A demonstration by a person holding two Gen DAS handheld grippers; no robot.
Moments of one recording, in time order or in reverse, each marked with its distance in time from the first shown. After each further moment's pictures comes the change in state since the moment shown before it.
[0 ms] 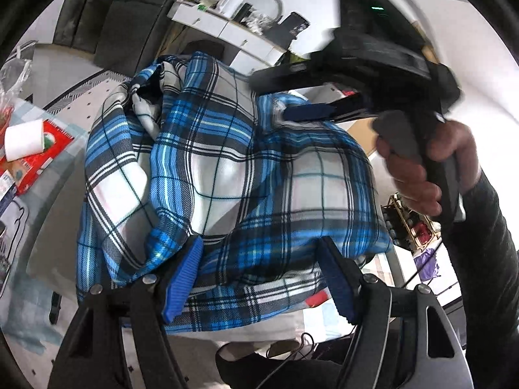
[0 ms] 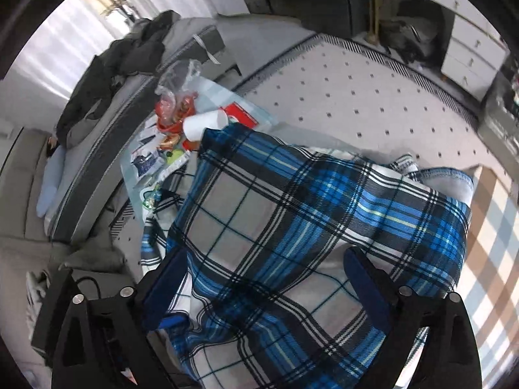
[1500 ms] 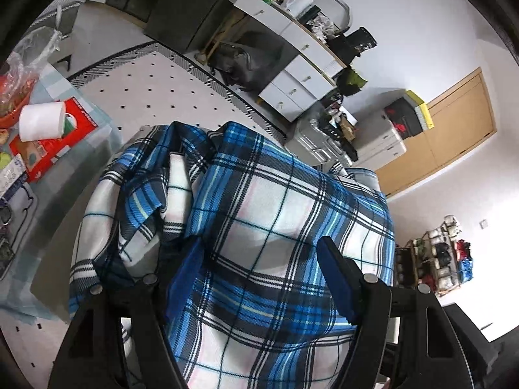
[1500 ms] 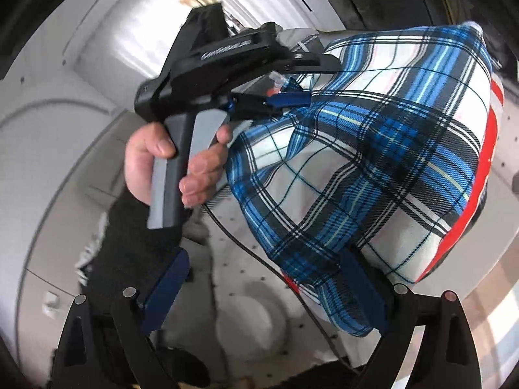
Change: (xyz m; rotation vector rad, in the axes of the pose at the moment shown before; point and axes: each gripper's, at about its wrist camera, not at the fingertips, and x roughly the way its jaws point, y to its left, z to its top) left arm 0.041 0.009 0.082 -0.246 0.017 0.143; right arm -0.006 0.021 -0.145 -0.179 -0.106 0.416
